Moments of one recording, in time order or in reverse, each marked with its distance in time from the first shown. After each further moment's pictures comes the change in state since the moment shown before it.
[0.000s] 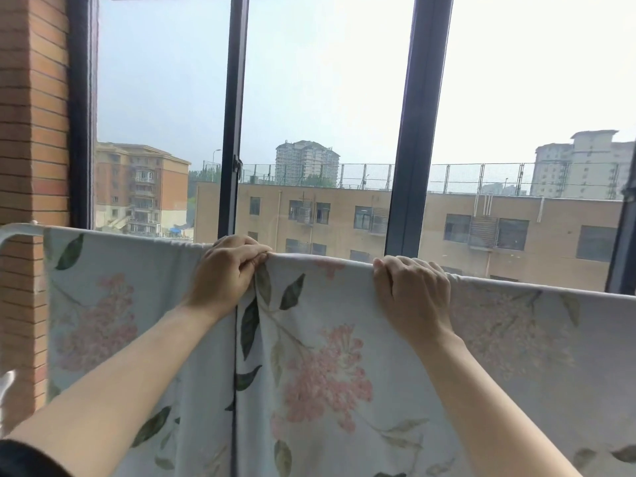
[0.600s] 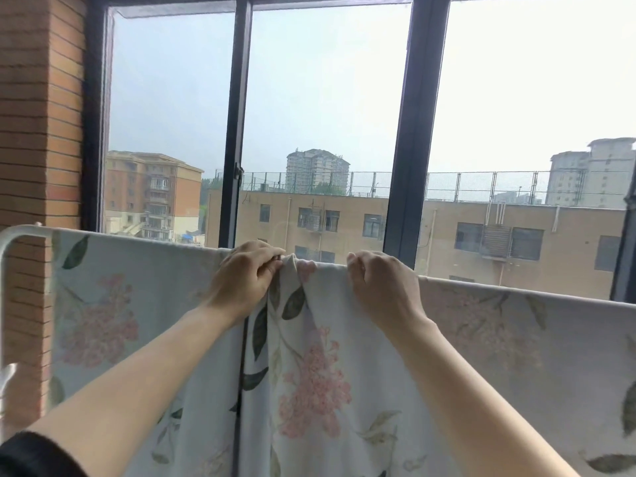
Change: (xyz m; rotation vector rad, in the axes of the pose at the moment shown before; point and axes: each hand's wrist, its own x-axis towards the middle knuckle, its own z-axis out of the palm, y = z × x) left_hand 0.009 0.051 0.027 0.001 -0.044 -0.073; right_hand 0.017 0.003 -0.016 0.150 -0.192 -0.028
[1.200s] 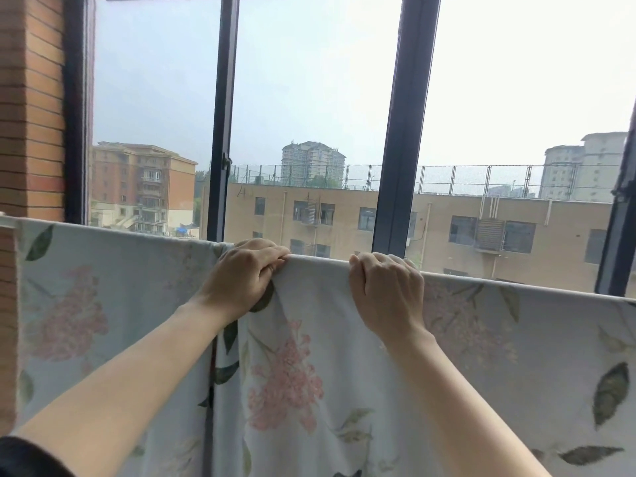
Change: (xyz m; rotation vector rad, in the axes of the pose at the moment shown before) left_hand -0.001 0.024 0.014 0.090 -0.070 0.151; right_hand -0.020 0.031 0.008 -0.105 0.205 -0.015
